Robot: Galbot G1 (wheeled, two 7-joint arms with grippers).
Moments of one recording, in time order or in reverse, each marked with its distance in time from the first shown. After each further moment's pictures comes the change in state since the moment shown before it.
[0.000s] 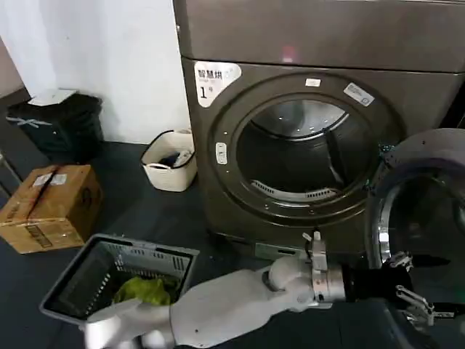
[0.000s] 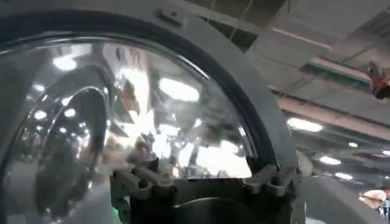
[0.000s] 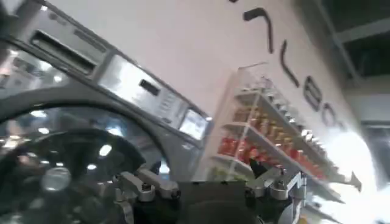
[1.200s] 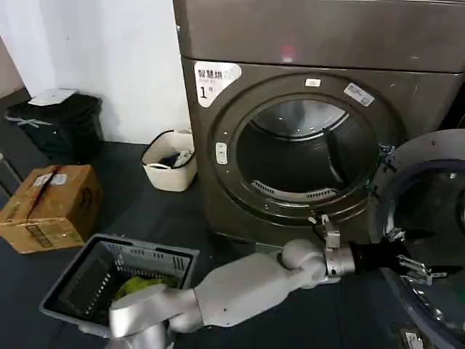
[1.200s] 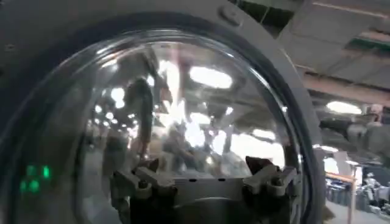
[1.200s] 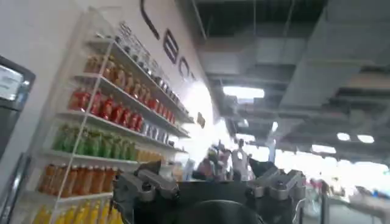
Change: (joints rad) left arm -0.056 -0.110 -0.024 0.242 0.039 -0.021 -0.044; right arm -0.059 -0.033 0.218 -0.045 0.057 -0.348 0.375
